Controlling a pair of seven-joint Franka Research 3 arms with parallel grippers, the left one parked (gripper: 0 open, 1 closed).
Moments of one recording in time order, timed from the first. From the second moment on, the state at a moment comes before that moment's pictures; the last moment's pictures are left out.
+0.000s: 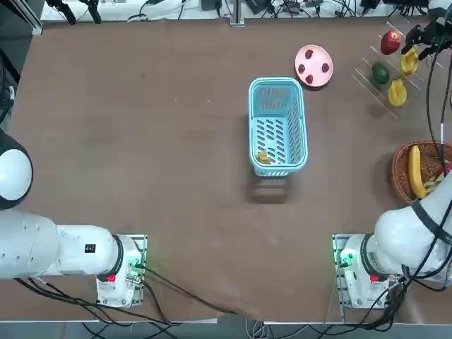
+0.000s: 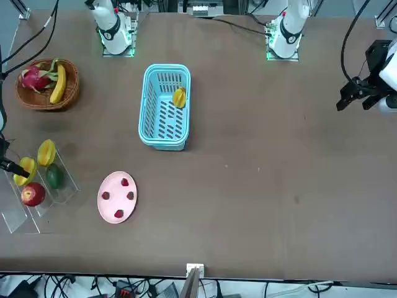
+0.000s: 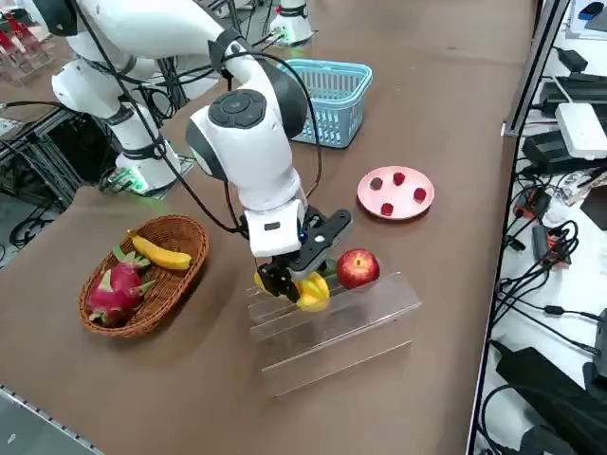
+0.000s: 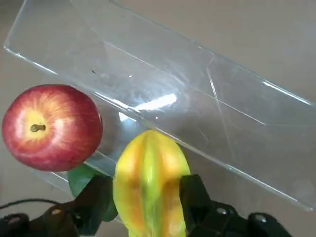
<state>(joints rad) -0.36 0.57 -0.09 -1.54 0.13 2.22 -0.15</state>
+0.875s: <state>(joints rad) -0.34 0.56 -0.09 -1.53 0.13 2.20 -0.12</state>
